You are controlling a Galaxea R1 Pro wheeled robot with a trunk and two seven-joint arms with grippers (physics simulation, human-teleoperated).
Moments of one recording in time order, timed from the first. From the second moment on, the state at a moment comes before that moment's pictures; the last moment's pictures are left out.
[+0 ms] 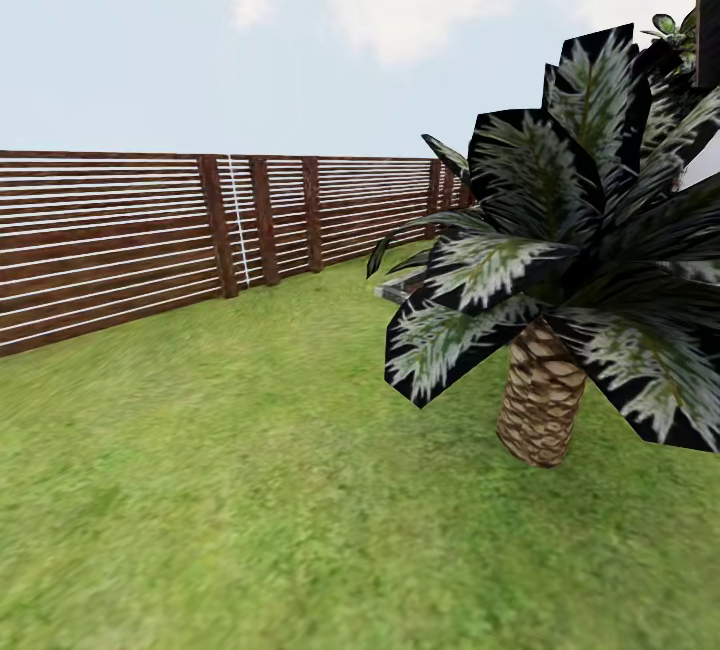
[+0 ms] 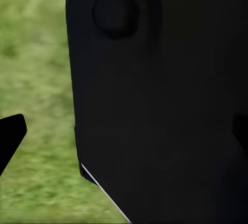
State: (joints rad) left arm 0.00 0.00 0.00 0.00 0.00 0.00 0.00; right arm 0.00 0.00 0.00 0.00 0.00 0.00 0.00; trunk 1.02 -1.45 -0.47
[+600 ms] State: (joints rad) left arm 0.00 -0.03 0.00 -0.06 0.01 -0.02 -0.02; right arm -0.08 0.00 -0.01 -0.03 -0.01 -0.08 0.01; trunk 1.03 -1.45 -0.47
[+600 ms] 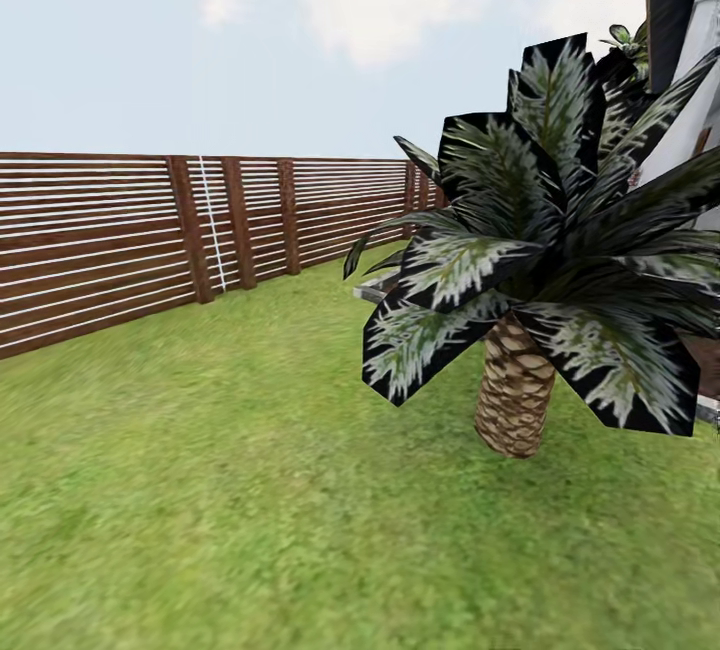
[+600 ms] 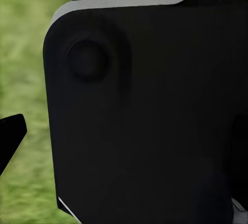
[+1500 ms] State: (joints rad) left arm 0.00 -0.03 0.00 -0.06 0.01 -0.02 -0.02; right arm -0.08 0.00 0.00 -0.03 -0.01 -0.12 0.03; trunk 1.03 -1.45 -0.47
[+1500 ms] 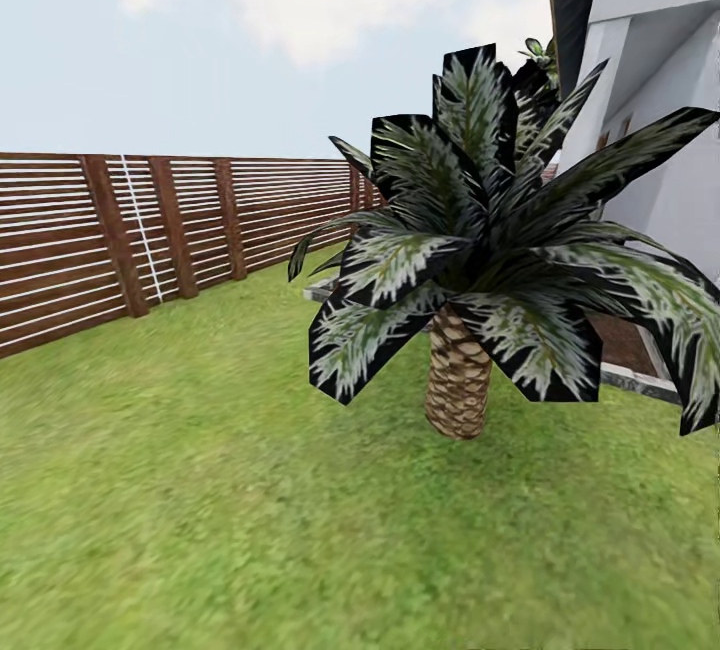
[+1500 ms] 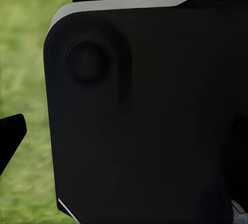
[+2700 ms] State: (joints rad) left arm 0.00 -0.03 0.00 -0.06 0.01 -0.02 -0.02; right arm -0.08 0.00 0.00 -0.03 0.00 -0.12 0.04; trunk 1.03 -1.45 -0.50
